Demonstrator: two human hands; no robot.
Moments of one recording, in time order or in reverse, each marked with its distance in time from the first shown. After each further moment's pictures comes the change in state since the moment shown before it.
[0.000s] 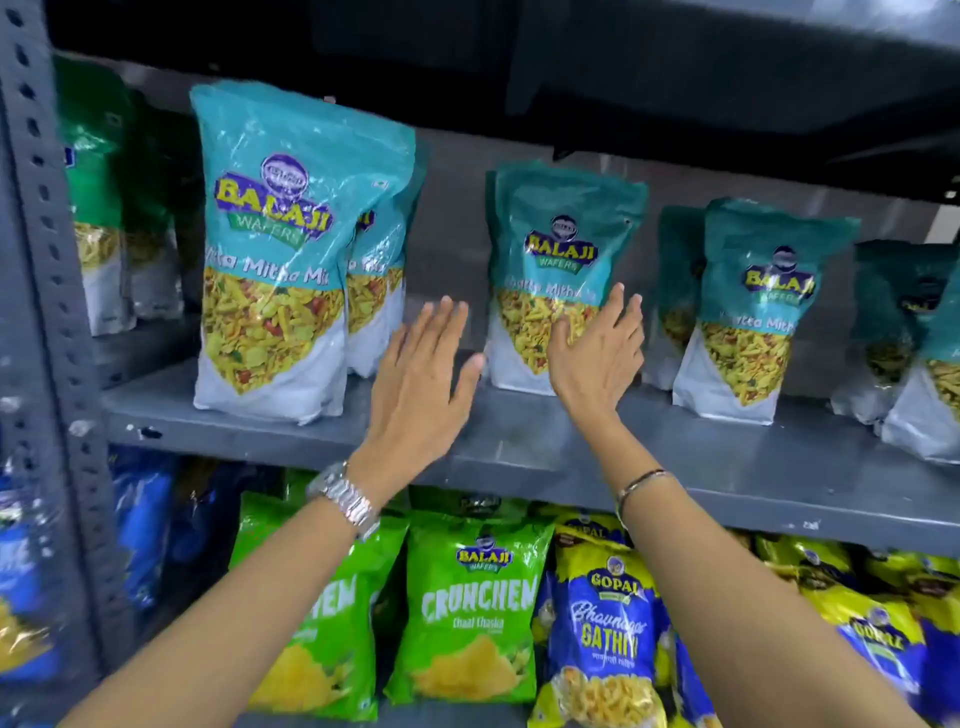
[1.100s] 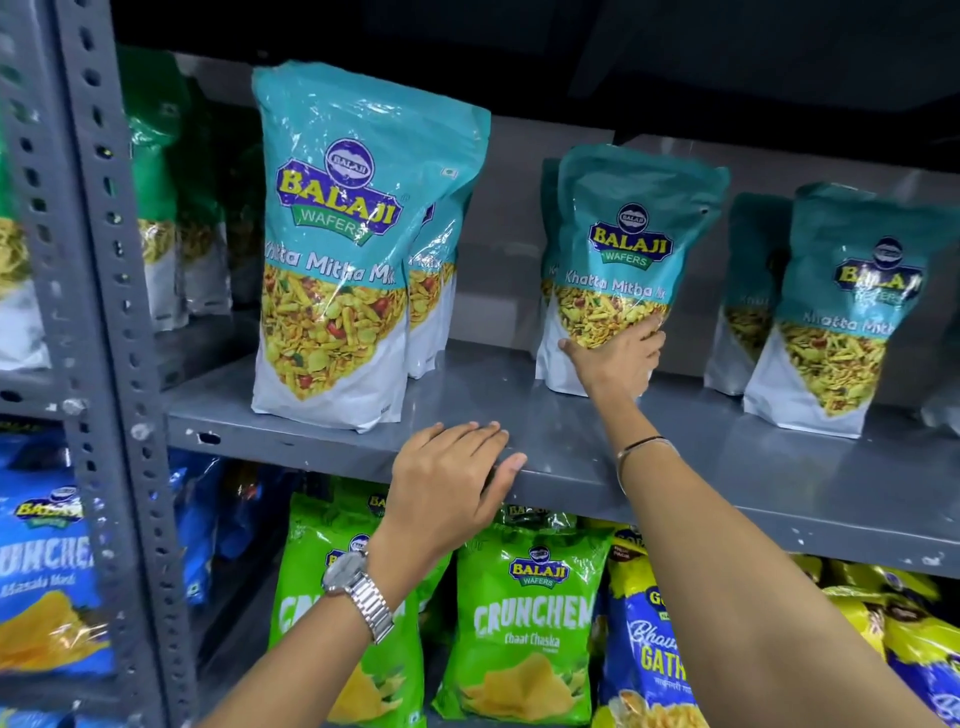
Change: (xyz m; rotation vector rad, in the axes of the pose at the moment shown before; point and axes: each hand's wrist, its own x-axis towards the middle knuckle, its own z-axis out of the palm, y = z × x) left_hand -0.068 -0.040 0.013 0.256 0.285 0.293; right_hand 0.013 -0.014 0.068 0.084 -0.182 0.301
